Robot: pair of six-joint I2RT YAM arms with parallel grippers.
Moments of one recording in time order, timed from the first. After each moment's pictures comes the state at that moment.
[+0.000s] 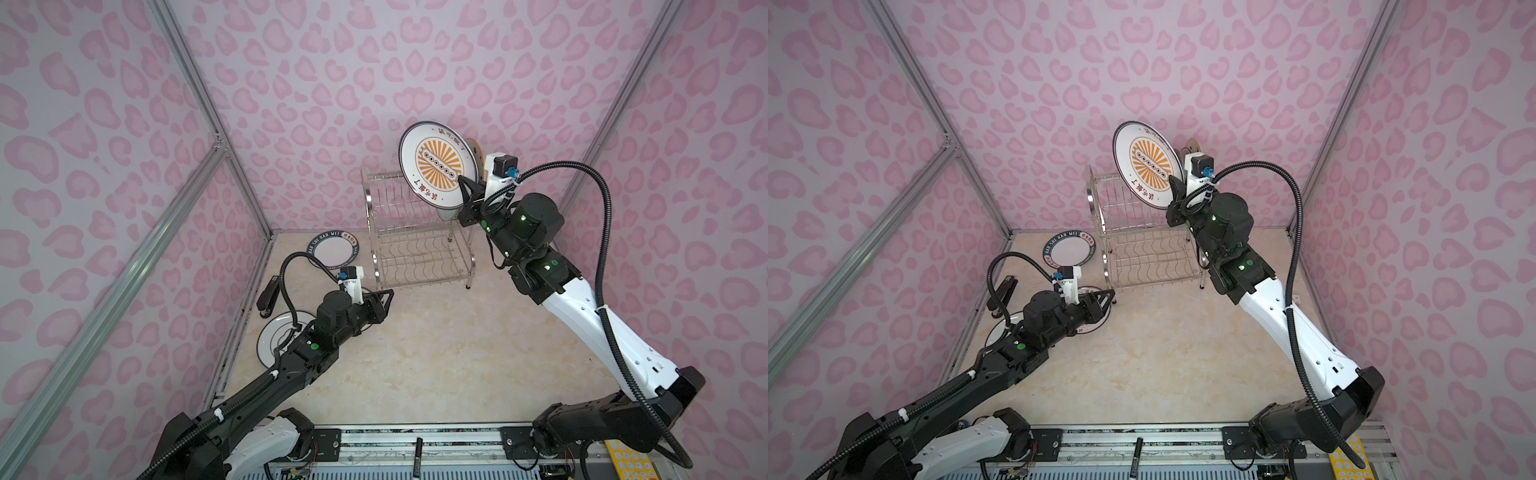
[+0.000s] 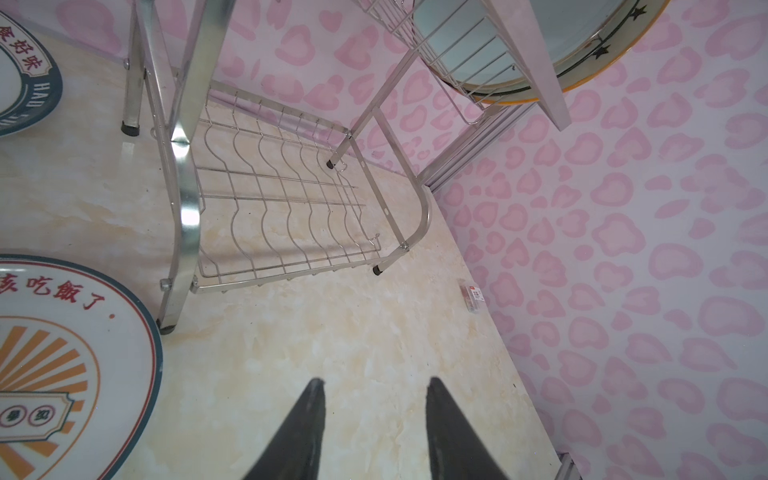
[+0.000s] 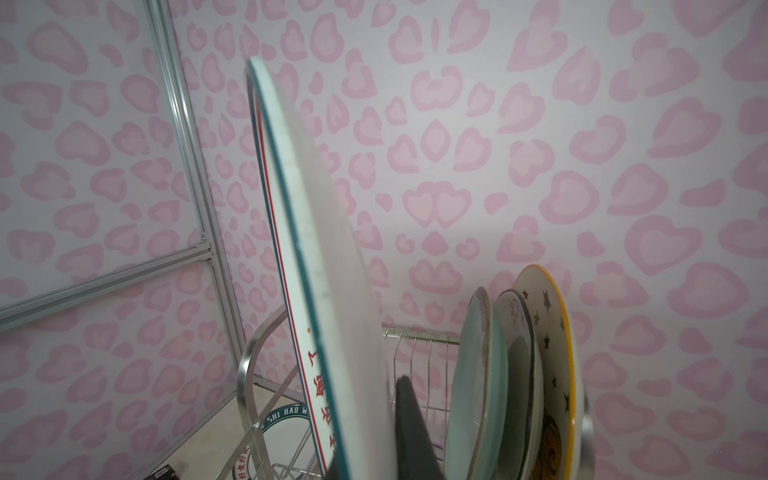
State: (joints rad) left arm -0.60 1.04 0.63 0.14 0.09 -0.70; right arm 0.59 1.44 1.60 0.01 0.21 0.04
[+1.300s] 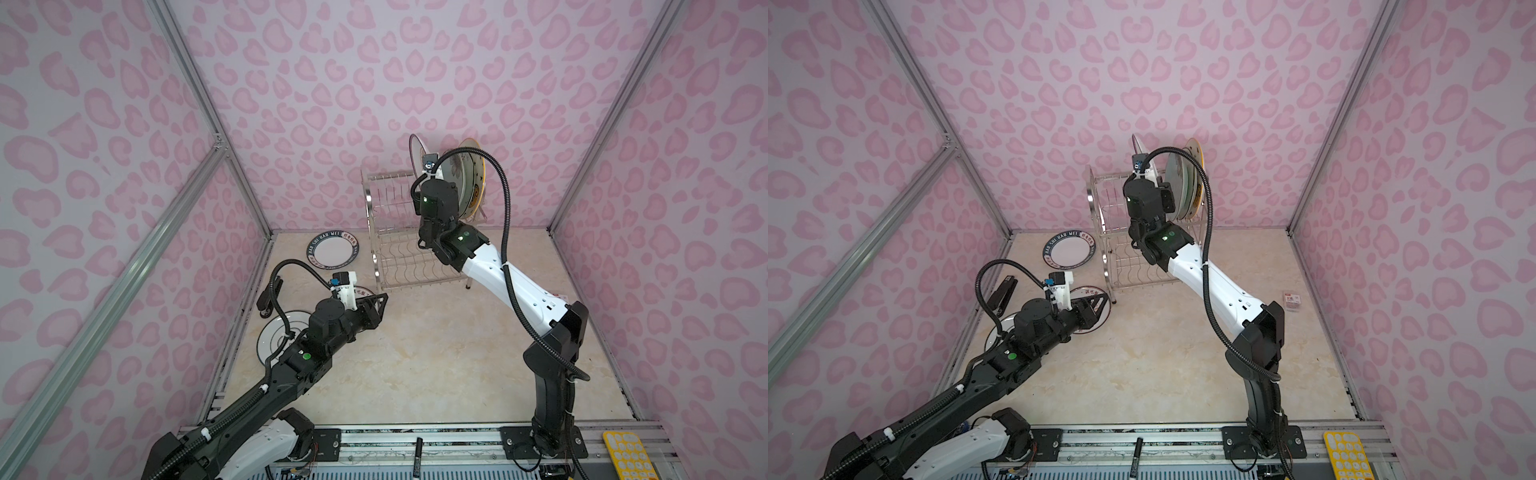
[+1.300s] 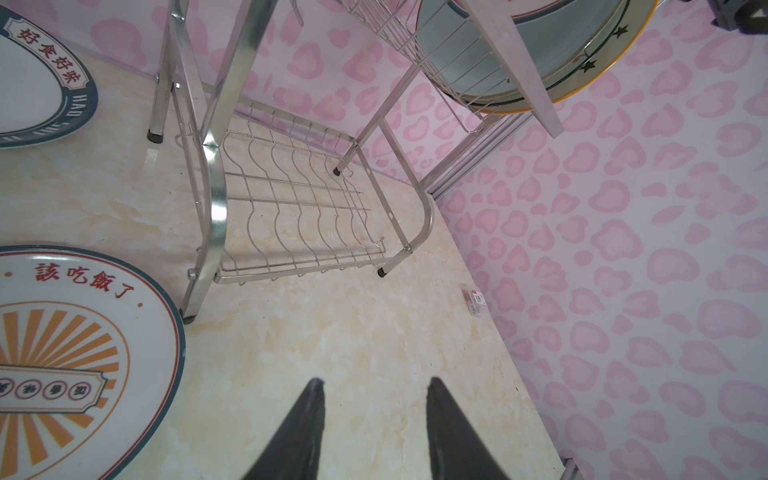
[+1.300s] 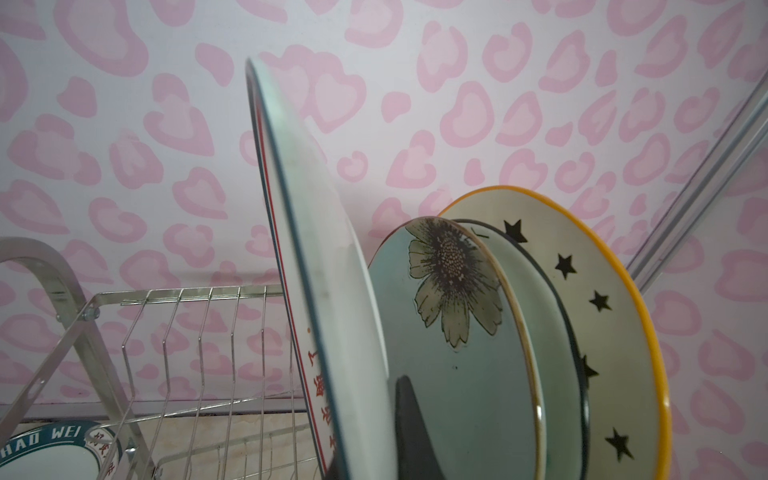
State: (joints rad) left arm -0.60 0.94 0.58 0.11 0.05 -0.70; right arm 0.73 1.98 2.12 -0.17 0.89 -0.15
